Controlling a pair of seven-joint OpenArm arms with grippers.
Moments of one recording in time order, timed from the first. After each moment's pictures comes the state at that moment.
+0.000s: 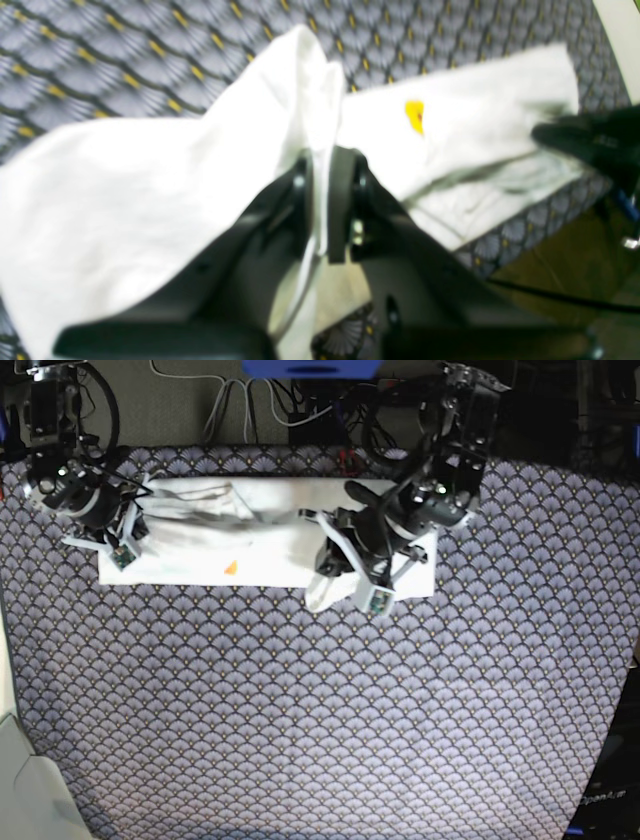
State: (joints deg) left arm 7.9 -4.3 16.2 104.7 -23.2 -6.7 49.6; right arm -17.9 23.2 8.2 100.2 8.1 34.6 -43.9
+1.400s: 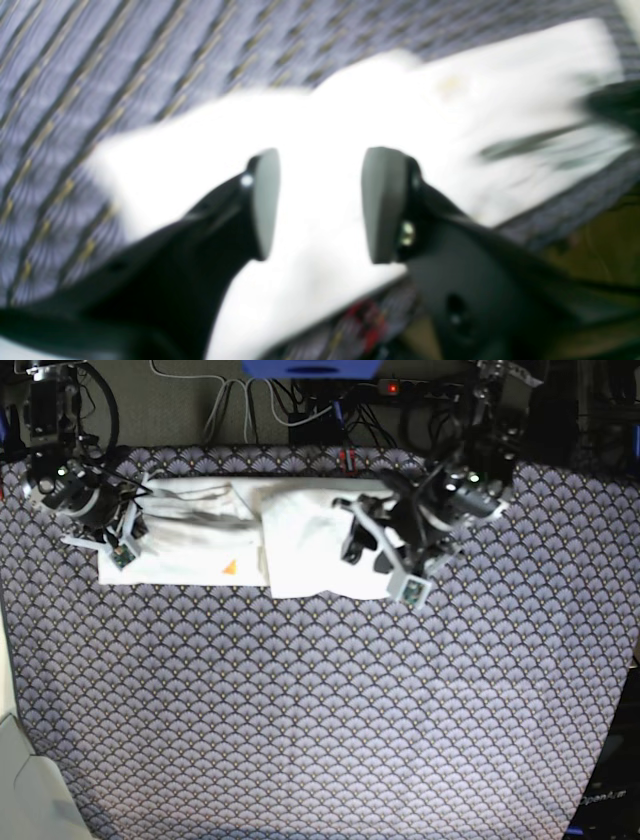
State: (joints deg) left arm 11.4 -12.1 13.4 110.2 -23.6 -6.8 50.0; right arm -17.9 23.2 8.3 100.3 8.1 34.6 -45.8
